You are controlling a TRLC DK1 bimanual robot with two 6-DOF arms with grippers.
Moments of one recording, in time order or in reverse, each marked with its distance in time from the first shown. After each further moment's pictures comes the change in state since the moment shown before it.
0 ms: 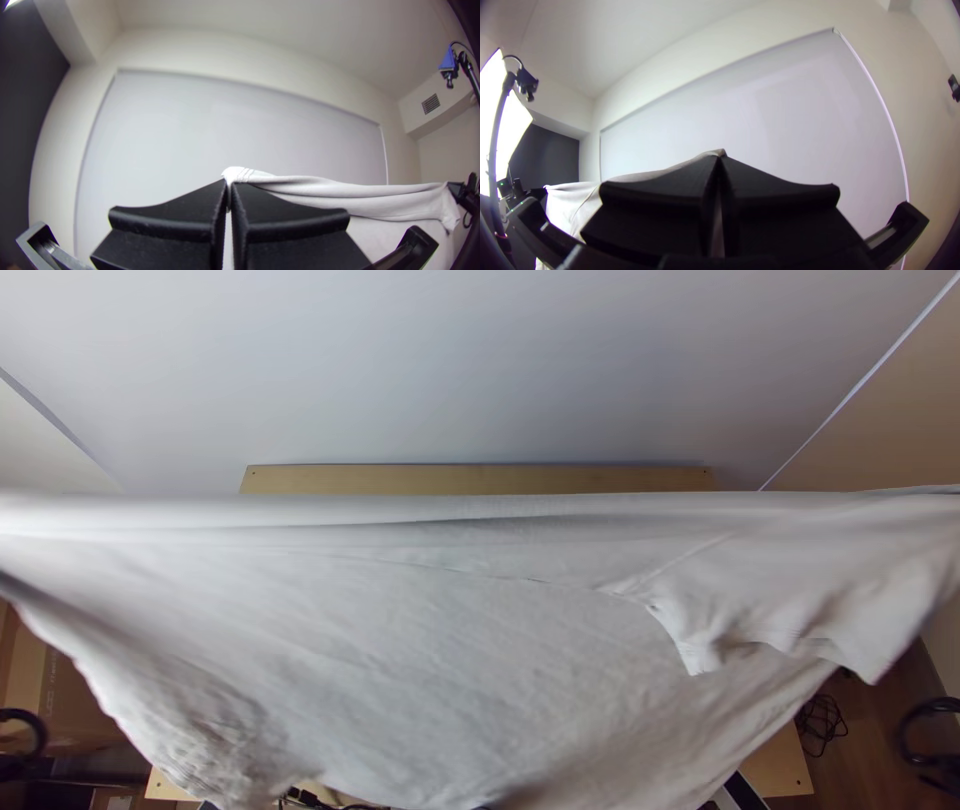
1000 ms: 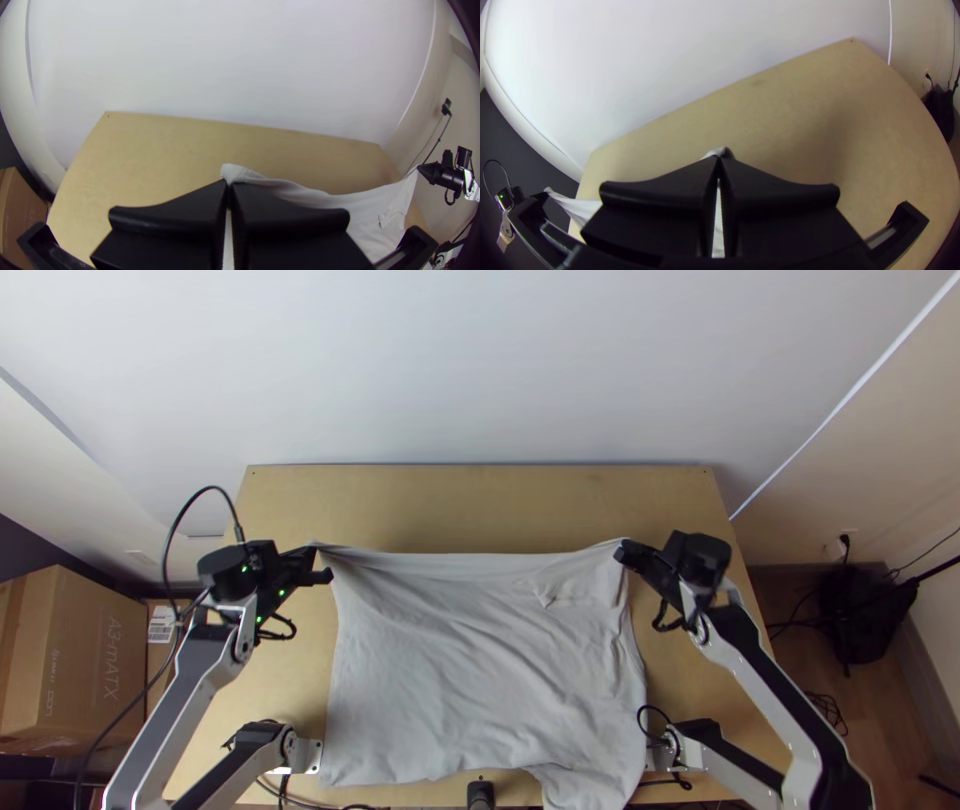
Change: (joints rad) left arm -0.080 0.206 -1.215 0.433 0.110 0.035; right arm 0.025 0.412 -1.014 0.315 -0.012 0.151
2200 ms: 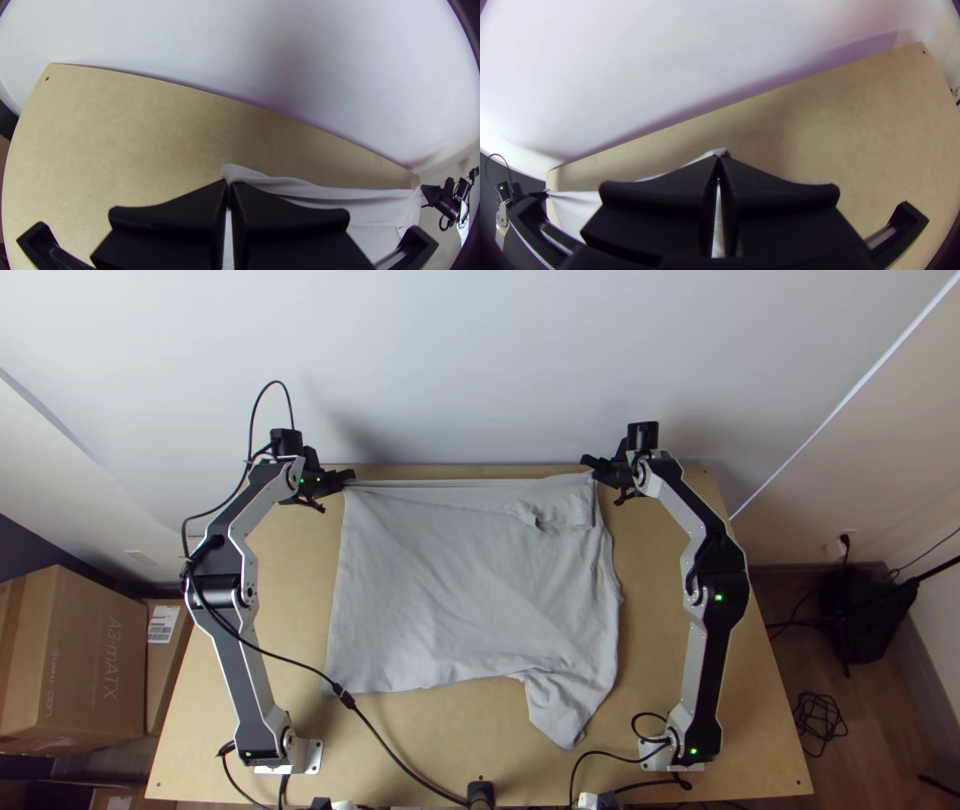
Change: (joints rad) left arm 0.092 1.283 1.203 -0.352 0.051 -0.079; right arm -0.080 1.197 1.275 -0.397 -0.032 -0.079
